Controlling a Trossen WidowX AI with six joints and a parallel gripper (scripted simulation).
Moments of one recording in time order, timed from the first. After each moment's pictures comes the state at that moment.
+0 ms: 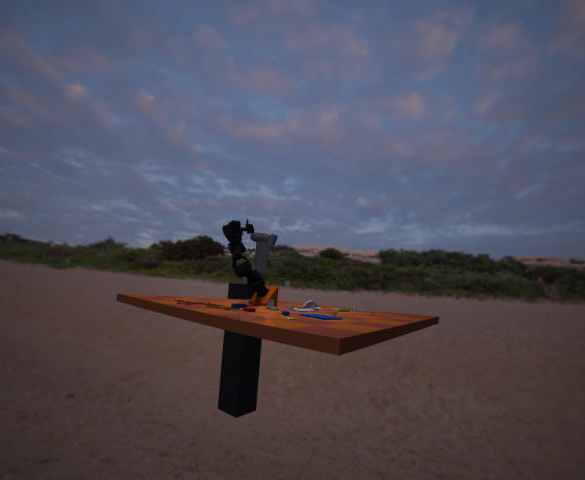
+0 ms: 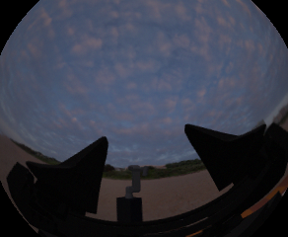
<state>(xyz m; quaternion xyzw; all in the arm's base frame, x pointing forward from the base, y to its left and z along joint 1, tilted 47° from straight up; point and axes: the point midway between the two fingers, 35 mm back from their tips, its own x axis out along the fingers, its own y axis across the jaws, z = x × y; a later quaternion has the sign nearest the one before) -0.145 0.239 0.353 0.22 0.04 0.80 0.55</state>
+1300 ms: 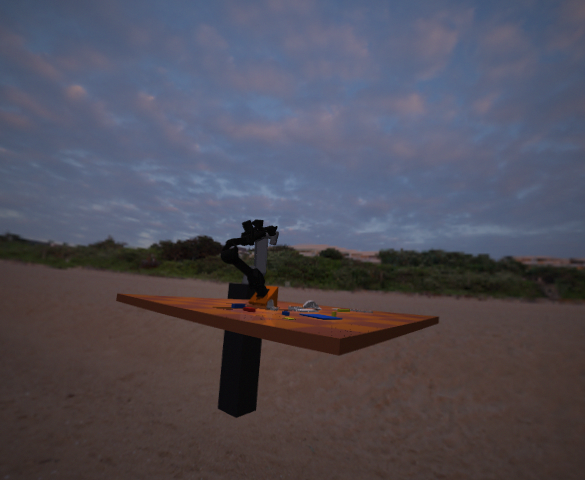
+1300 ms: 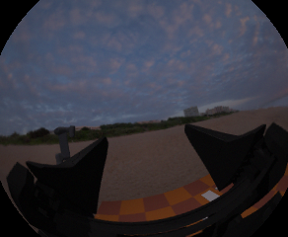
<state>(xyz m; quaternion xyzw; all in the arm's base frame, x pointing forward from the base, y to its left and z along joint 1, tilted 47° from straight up) -0.057 0.357 0.224 -0.09 0.10 0.66 0.74</state>
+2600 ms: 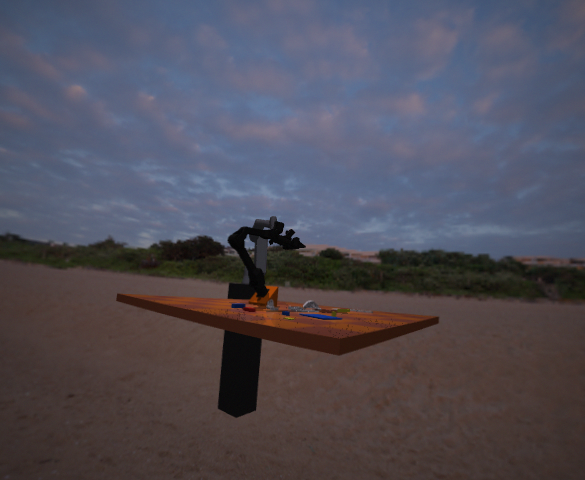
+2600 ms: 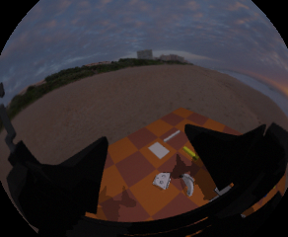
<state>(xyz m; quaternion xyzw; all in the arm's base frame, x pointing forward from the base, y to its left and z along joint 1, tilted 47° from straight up) 0.104 0.352 0.079 -0.36 0.29 0.42 0.78</state>
